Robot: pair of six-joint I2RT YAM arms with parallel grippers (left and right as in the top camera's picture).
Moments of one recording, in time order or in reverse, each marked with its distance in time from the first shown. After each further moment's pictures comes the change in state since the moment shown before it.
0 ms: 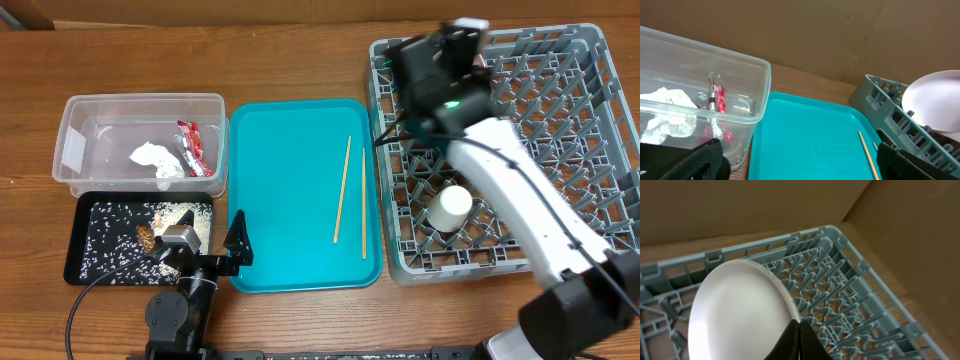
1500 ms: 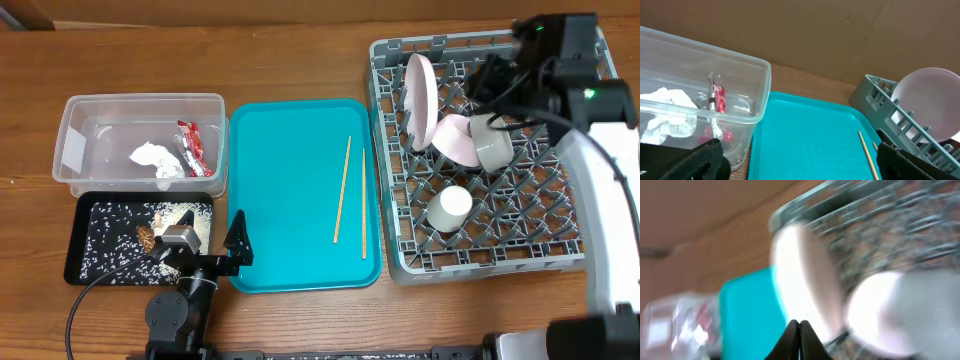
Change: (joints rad) left arm 0.000 0.000 0.000 0.000 0.000 0.000; right arm -0.345 -0.143 -0.001 -0.084 -1.239 -0.027
